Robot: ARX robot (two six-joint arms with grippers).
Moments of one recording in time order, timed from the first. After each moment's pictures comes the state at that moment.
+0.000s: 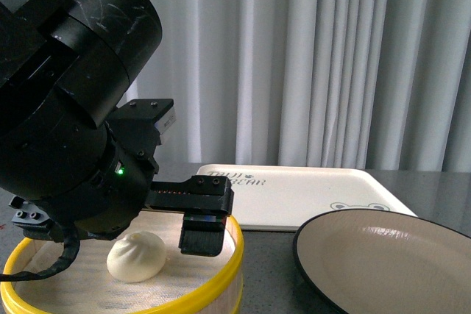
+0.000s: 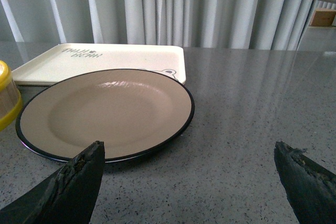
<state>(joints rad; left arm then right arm) -0.44 1.61 1.15 -0.26 -0.18 -0.18 0.00 0.00 0.01 0.00 0.00 -0.01</state>
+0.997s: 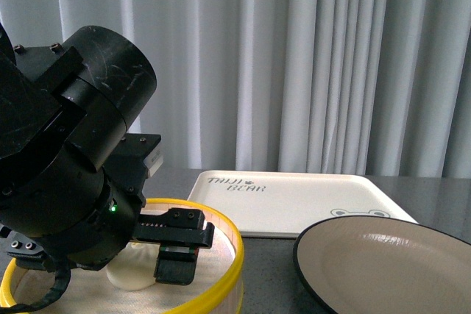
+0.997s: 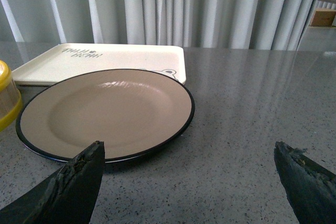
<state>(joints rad) -0.40 1.67 1.14 -0.25 -0.21 -0.18 0.00 0.00 0.01 0.00 0.00 -0.01</state>
